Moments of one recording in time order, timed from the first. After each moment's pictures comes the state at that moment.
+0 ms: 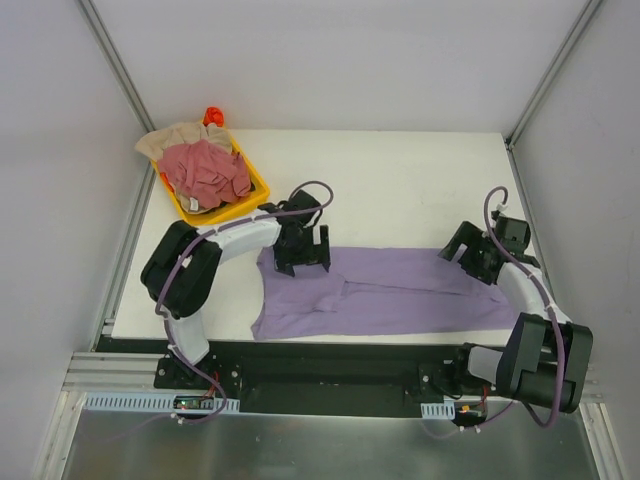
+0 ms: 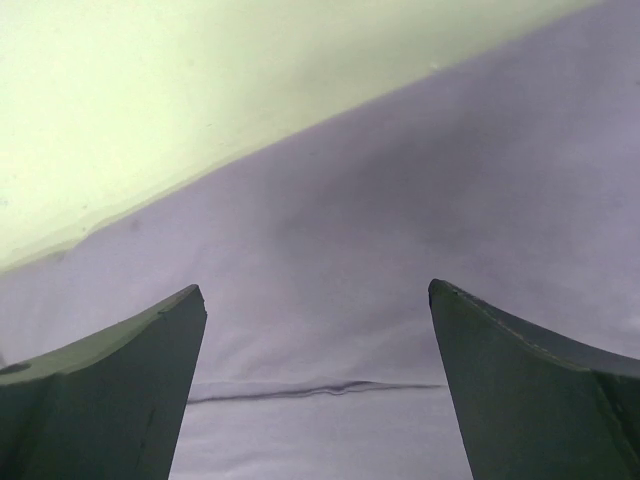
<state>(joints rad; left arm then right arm) -0.67 1.80 1.16 -0.63 0.10 -0.74 -0.22 1.21 0.63 -0.36 -0.24 0.34</state>
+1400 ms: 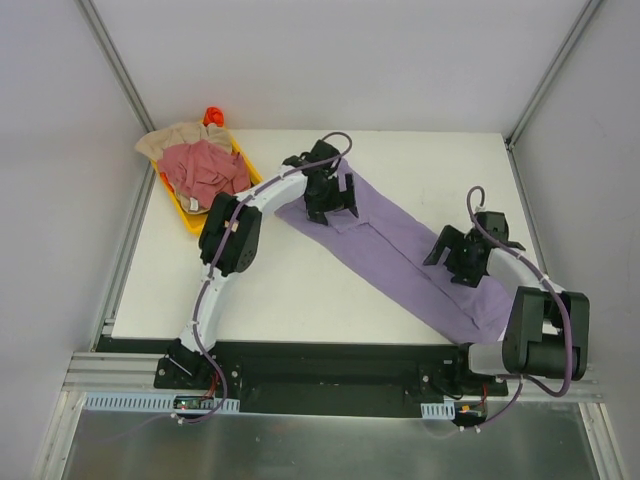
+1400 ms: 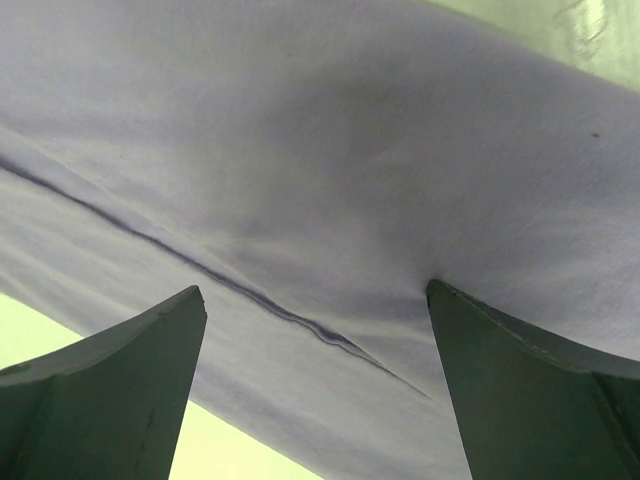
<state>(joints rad) -0.57 2.31 1.91 -0.71 0.29 -0.68 -0.10 1.37 0.68 -0.43 -0.23 0.40</state>
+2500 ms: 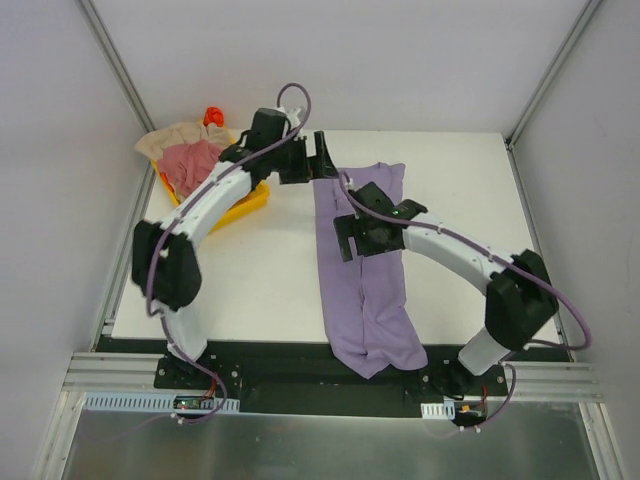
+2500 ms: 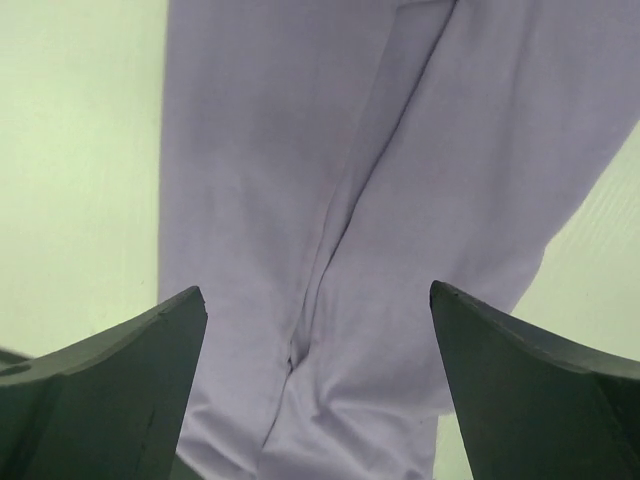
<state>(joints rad) -0.43 1.97 1.77 -0.49 0.44 -0.53 0.73 1.55 1.21 -0.73 0.08 0.38</state>
